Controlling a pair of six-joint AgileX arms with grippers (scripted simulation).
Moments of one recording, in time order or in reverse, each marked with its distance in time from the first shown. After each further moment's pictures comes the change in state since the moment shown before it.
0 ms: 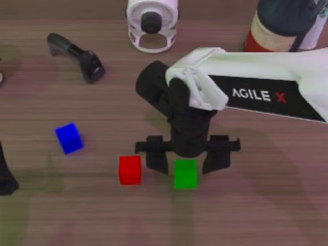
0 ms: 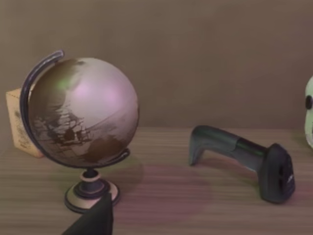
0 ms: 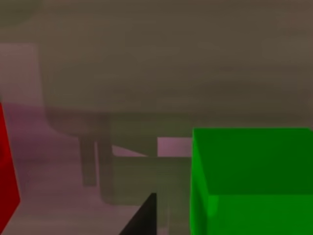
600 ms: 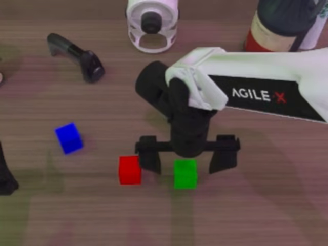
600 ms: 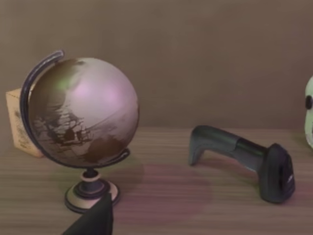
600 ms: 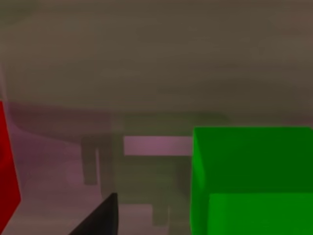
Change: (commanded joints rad) left arm 0.000 0.000 0.000 0.000 0.000 0.000; right arm -0.001 -0.001 0.004 -0.004 0.000 0.000
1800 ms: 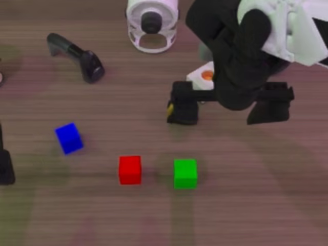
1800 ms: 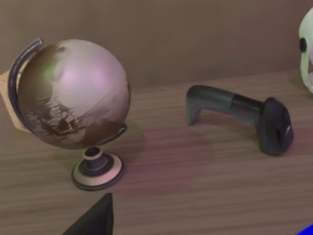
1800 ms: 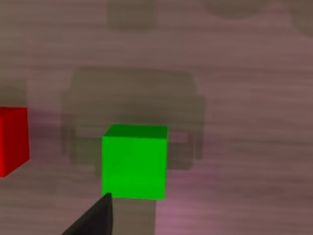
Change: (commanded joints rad) left arm -0.035 0.242 0.225 -0.152 0.002 0.124; right arm -0.101 -0.348 -0.044 -0.097 0.077 -0.133
